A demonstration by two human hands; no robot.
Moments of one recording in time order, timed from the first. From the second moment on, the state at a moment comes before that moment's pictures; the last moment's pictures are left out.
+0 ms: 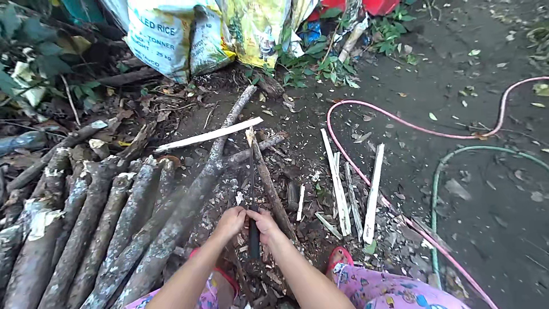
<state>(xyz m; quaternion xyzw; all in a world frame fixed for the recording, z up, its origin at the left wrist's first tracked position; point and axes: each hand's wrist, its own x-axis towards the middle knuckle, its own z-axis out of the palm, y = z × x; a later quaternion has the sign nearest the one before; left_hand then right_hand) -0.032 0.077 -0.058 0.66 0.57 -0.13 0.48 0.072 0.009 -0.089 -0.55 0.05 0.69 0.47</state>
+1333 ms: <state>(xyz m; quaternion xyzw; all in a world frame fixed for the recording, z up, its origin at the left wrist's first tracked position) -0.081 0.414 -0.111 0.38 0.45 0.58 0.57 0.099 -0.034 -0.237 -0.69 -0.09 0.67 0.26</state>
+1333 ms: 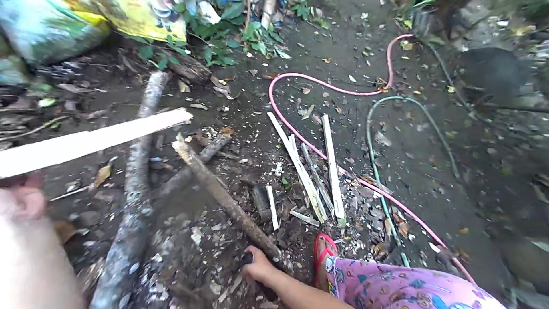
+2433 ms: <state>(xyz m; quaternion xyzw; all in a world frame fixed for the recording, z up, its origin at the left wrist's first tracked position) -0.033 0.153 -0.004 0.72 0.47 0.22 0.46 0.141 -0.046 0.135 -0.67 -0.42 0.46 0.40</state>
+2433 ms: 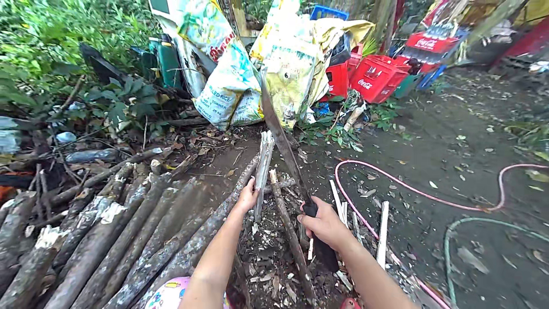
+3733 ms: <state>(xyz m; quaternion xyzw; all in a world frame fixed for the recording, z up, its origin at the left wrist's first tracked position) -0.001 0.157 0.006 0.76 0.47 0.16 0.41 0.147 -0.043 0.157 -0.72 -0.43 0.43 0.33</state>
